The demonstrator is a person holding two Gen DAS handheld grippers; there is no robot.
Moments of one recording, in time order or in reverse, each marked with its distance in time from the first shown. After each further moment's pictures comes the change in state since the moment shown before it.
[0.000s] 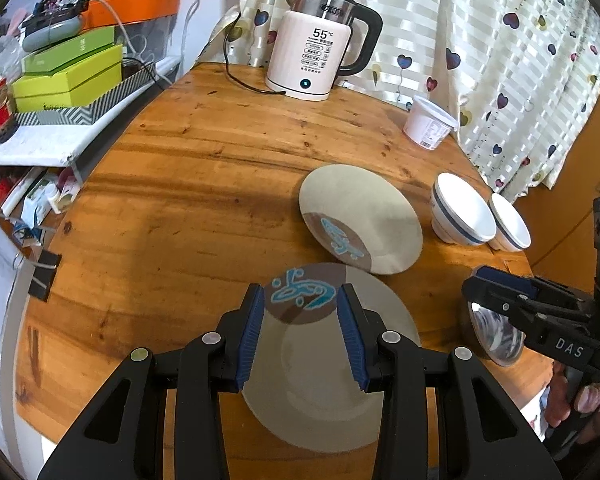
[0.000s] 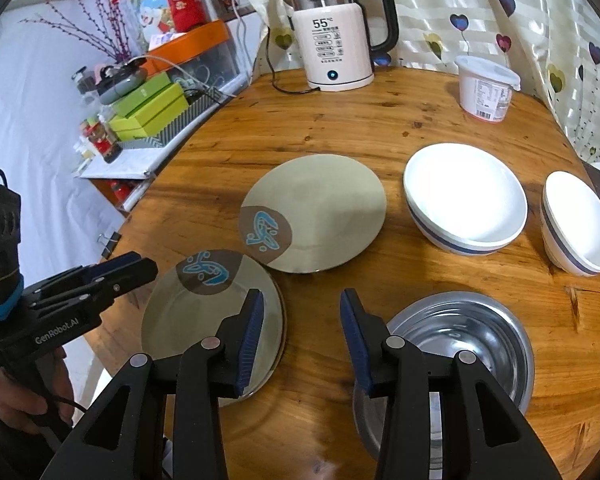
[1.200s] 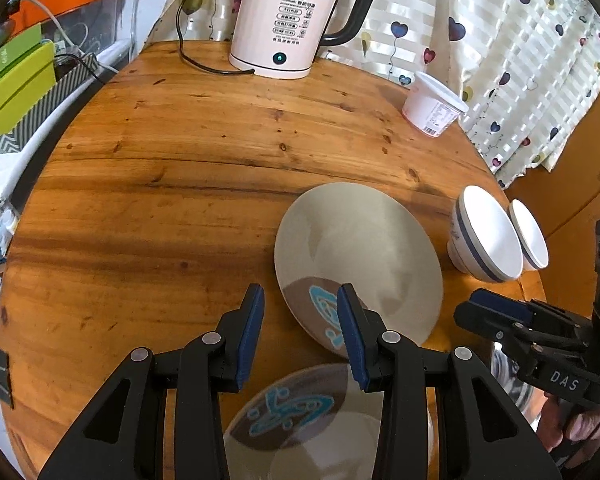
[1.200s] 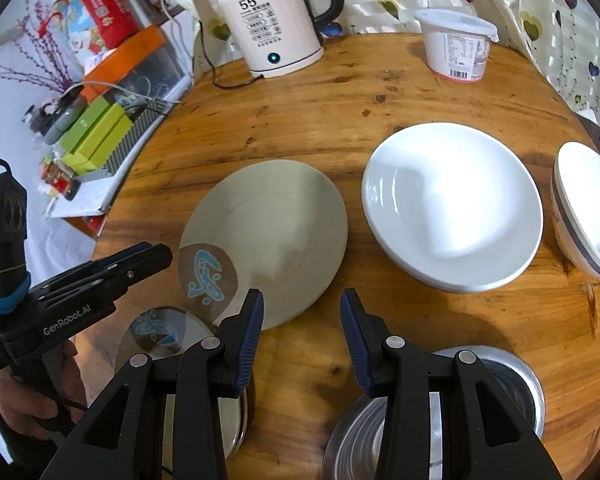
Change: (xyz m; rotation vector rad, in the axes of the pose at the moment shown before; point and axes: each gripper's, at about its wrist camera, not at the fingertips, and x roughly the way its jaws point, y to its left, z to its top) left arm 0.088 -0.007 0.068 0.050 0.136 -0.067; right arm 0.050 -0.038 0.037 0.180 0.072 -0.045
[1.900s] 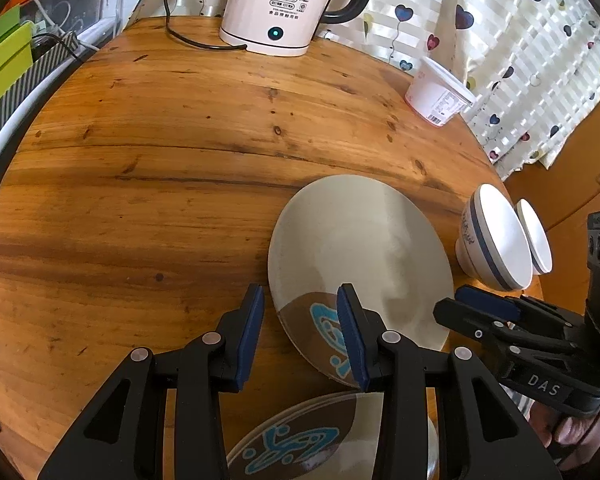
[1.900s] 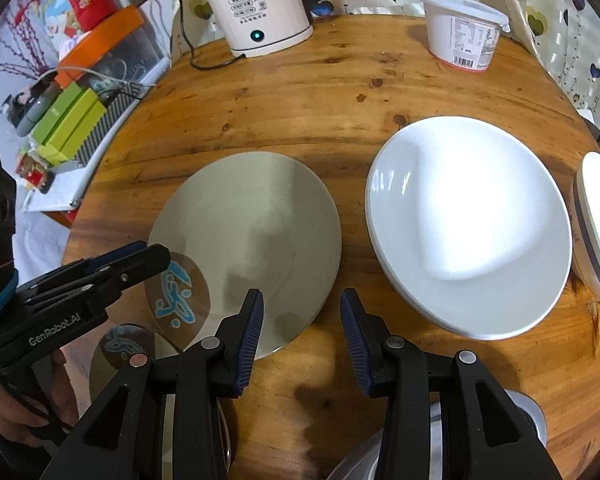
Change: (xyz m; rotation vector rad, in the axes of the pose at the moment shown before) left arm 0.030 0.006 0.012 -0.010 0.067 -0.050; right arm 0.034 -0.001 0.017 0.001 0.069 -0.070
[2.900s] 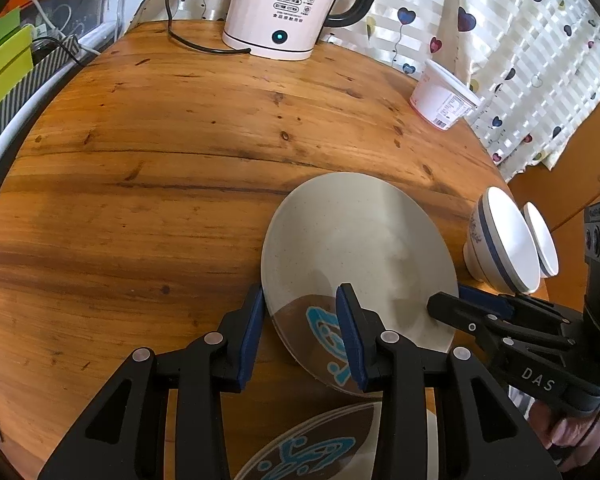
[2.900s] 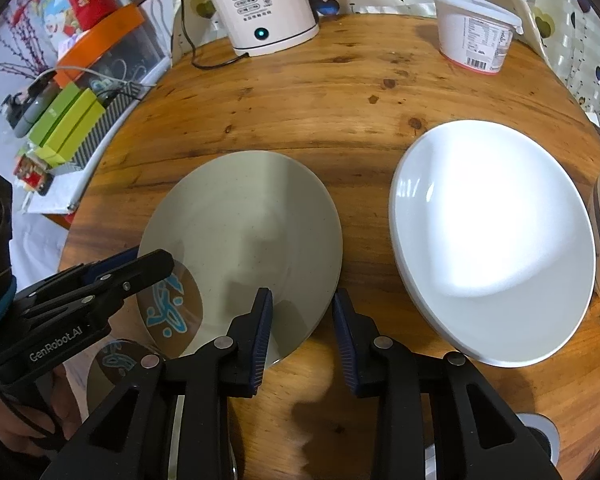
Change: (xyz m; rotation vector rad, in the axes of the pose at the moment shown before) left arm 0.002 0.005 0.002 0.008 -0.025 0.014; right arm 0.010 0.008 0.006 -0.001 -0.012 0.010
